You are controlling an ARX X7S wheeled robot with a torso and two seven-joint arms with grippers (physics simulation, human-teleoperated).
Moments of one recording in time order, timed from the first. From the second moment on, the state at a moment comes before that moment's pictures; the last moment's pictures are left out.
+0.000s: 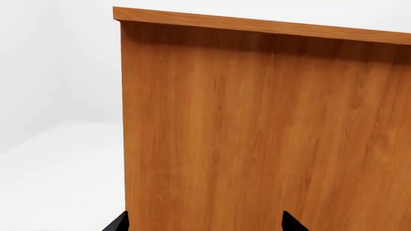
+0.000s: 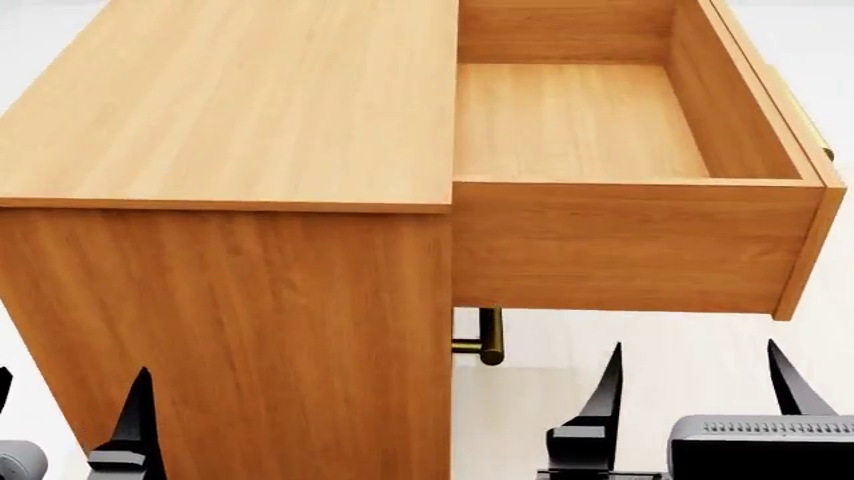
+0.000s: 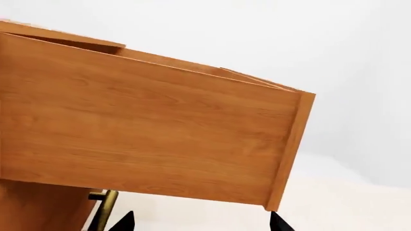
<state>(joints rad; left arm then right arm) -0.03 -0.30 0.09 0.73 -0.46 -0.60 -0.35 0.12 0.39 -0.03 -0.80 0.25 0.82 0.31</state>
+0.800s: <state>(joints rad) -0.03 -0.30 0.14 0.69 -0.42 -0.57 -0.37 0.07 0.64 0.50 -0.80 0.37 1.01 0.18</state>
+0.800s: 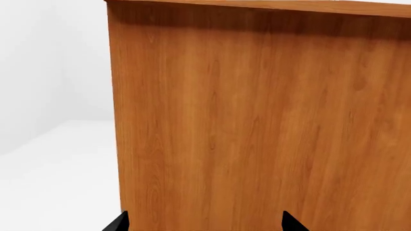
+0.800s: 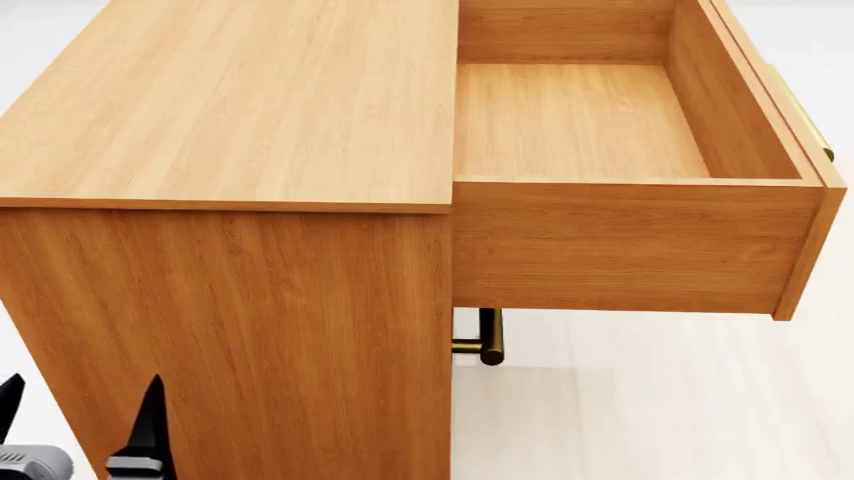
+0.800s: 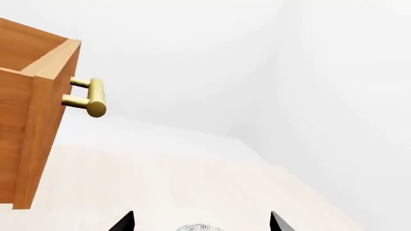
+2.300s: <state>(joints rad) 0.02 -0.33 0.17 0.65 -0.40 -0.49 -0.37 0.60 0.78 -0.04 -0.05 0.37 1.12 0.09</state>
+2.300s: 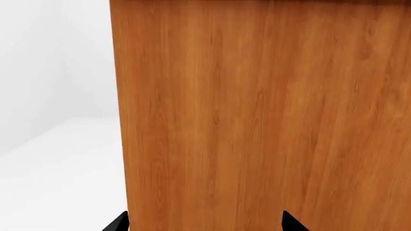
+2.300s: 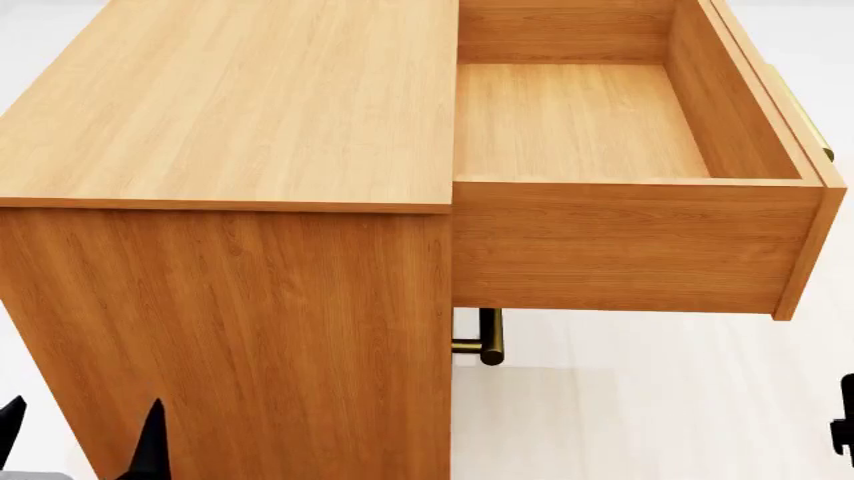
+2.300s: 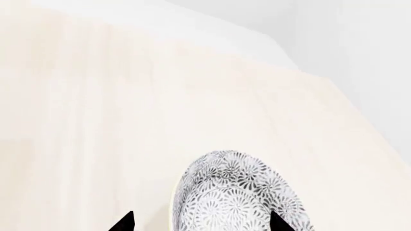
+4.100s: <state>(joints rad) 0.05 -0.35 0.18 0.59 -0.42 -0.40 -0.37 0.72 0.65 -0.24 0.58 0.20 0.79 0.06</state>
